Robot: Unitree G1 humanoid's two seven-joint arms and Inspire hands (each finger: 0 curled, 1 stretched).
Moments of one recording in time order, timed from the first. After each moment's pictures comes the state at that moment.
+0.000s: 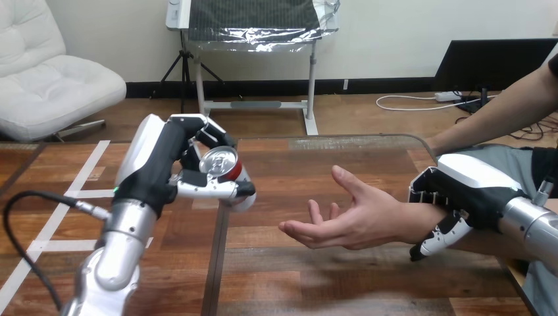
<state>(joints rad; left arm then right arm) -0.26 0.30 -0.04 0.33 0.34 -0.30 0.01 -0.44 -0.74 0.29 0.68 -0.49 -0.41 0.24</state>
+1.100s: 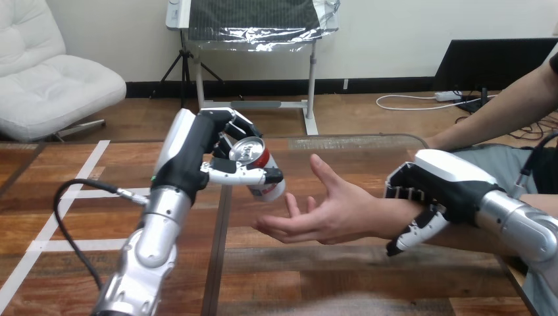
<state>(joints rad) -0.44 0.20 -0.07 0.63 0.32 -0.36 0.05 -0.45 -0.67 0.29 0.58 -0.47 -0.33 0.31</state>
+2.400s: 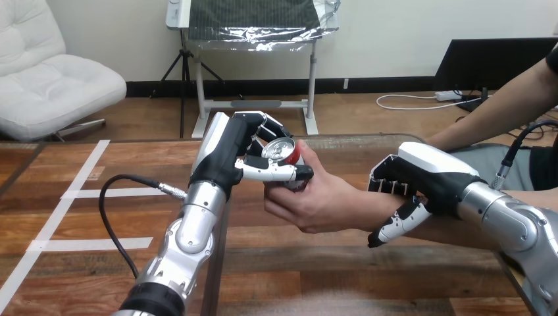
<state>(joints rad) -0.63 0.08 -0.09 0.98 0.31 -0.44 0.11 -0.46 -0.63 0.29 0.49 -0.46 -0.23 0.35</state>
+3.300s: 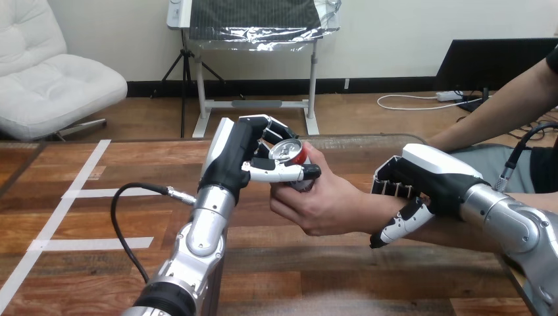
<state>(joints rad) -0.66 0.04 -0.10 1.07 0.27 -0.48 0.13 -0.44 -0.63 0.28 0.46 -0.46 -0.18 0.36</state>
